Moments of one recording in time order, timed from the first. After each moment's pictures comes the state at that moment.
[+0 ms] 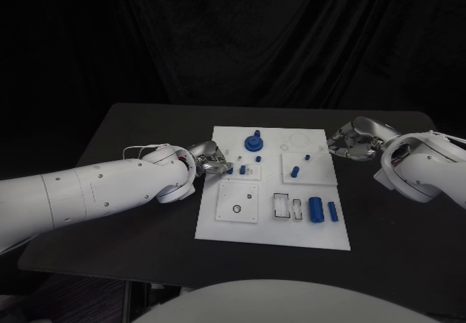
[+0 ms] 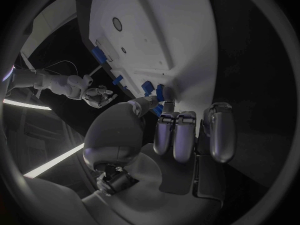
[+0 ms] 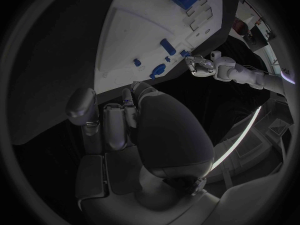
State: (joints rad) left arm 1.21 -0.68 -0.21 1.41 -1.08 -0.28 -0.26; left_hand 1.01 -0.05 0.59 0.09 0.34 1.03 0.03 0.22 1.24 1.47 -0.02 1.57 1.31 1.47 -0.07 1.57 1.31 0.05 1.46 0.05 1.40 1.31; right arm 1.32 -1.04 -0.25 1.56 -1.19 -0.41 -0.19; right_hand 1.51 -0.07 0.24 0.28 0.38 0.92 0.13 0.16 0.18 1.35 0.05 1.36 1.22 1.46 -0.03 1.33 1.27 0.09 1.39 0.08 1.01 1.31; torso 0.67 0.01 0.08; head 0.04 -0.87
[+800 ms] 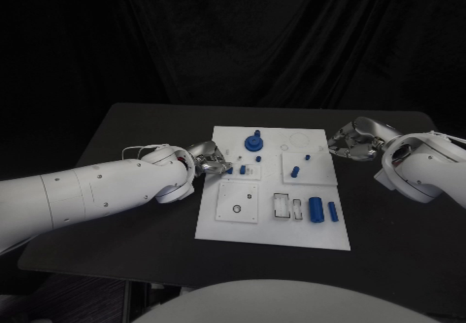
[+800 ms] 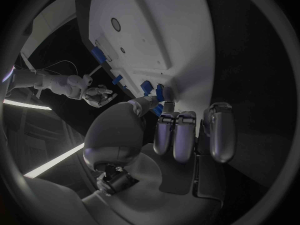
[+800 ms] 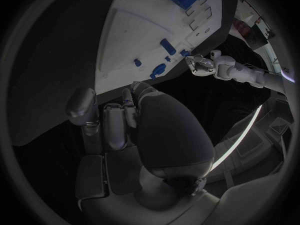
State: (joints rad) left arm 1.20 -0.69 -0.21 1.41 -1.08 -0.28 -0.25; left_hand 1.03 -0.05 0.57 0.10 0.37 1.03 0.03 0.22 1.24 1.47 -0.02 1.57 1.31 1.47 -0.07 1.57 1.31 0.05 1.46 0.05 1.40 1.31; right arm 1.32 -1.04 -0.25 1.56 -1.18 -0.41 -0.20; right_hand 1.51 -0.07 0.24 0.28 0.38 0.92 0.13 0.16 0.18 1.35 0.05 1.36 1.22 1.46 -0.03 1.33 1.27 0.09 1.39 0.08 1.01 1.31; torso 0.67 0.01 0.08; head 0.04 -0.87
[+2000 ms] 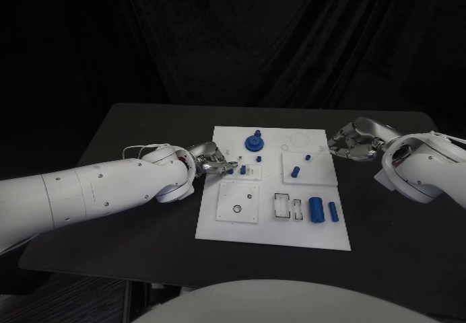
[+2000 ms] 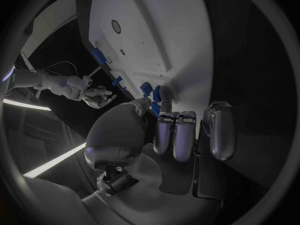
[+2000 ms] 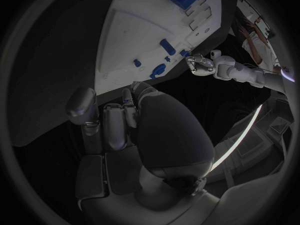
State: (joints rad) left arm 1.20 -0.69 -0.21 1.40 -1.08 -0.26 -0.26; left_hand 0.96 -0.02 0.29 0.29 0.20 1.02 0.05 0.15 1.21 1.47 -0.02 1.57 1.31 1.47 -0.06 1.57 1.31 0.05 1.45 0.05 1.39 1.31; right arm 1.32 -1.04 -0.25 1.56 -1.18 -0.40 -0.20; right_hand 1.51 -0.07 0.24 0.28 0.38 0.92 0.13 0.16 0.18 1.35 0.05 1.36 1.22 1.46 -0.03 1.33 1.27 0.09 1.39 0.08 1.00 1.31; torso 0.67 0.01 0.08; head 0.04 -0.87
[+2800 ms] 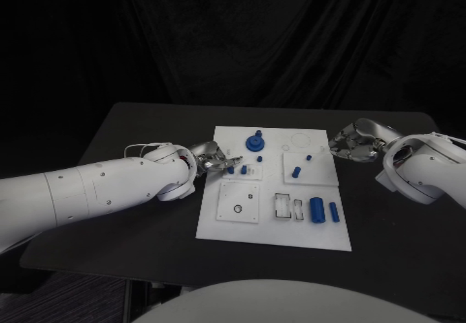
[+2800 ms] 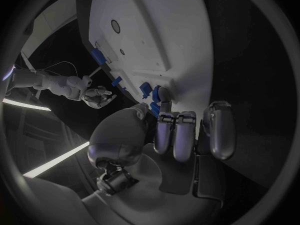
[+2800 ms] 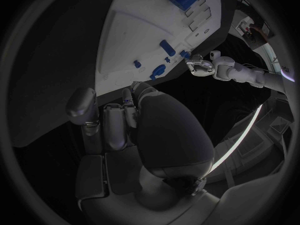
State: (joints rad) left arm 1.20 -0.68 -0.20 1.39 -1.08 -0.25 -0.26; left_hand 0.89 0.09 0.13 0.29 0.23 1.01 0.05 0.21 1.29 1.47 -0.01 1.57 1.31 1.47 -0.06 1.57 1.31 0.05 1.45 0.06 1.38 1.31; right arm 1.32 -1.04 -0.25 1.56 -1.18 -0.40 -0.20; right_hand 1.51 -0.07 0.24 0.28 0.38 0.92 0.13 0.16 0.18 1.35 0.05 1.36 1.22 1.46 -0.03 1.33 1.27 0.09 1.39 0.08 1.00 1.31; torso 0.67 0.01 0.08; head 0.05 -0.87
